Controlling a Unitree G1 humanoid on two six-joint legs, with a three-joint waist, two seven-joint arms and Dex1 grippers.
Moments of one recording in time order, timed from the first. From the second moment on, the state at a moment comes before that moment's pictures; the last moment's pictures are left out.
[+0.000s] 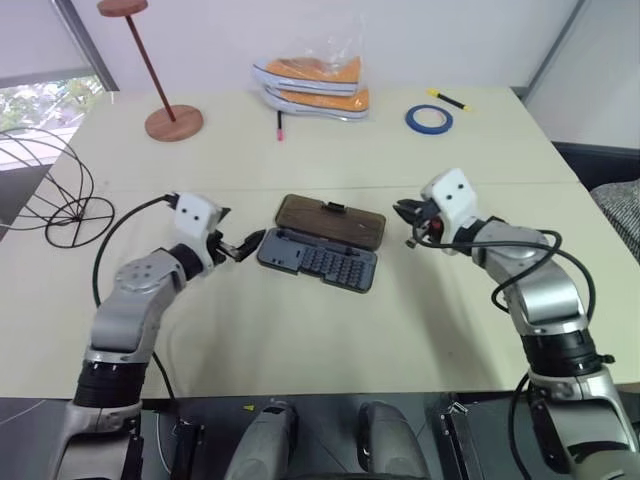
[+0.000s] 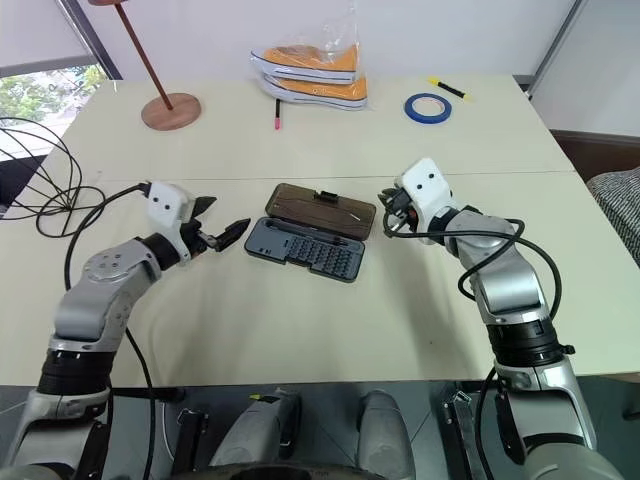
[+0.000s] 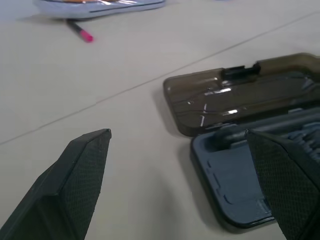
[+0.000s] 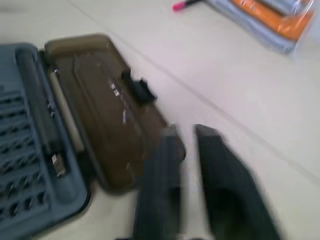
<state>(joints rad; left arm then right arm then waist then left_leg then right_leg) -0.36 0.48 0.05 -0.11 -0.31 0.47 -0.54 -0.50 -0.57 0.03 -0.13 0.16 0.57 0.61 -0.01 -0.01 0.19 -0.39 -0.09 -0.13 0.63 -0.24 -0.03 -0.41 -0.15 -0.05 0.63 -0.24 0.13</state>
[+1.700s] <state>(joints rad) -0.43 0.52 0.08 -0.05 -0.33 0.44 -0.65 -1.11 -0.33 0.22 0.92 0.00 0.53 0.75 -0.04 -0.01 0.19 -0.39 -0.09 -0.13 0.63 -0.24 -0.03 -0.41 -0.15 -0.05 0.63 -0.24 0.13</state>
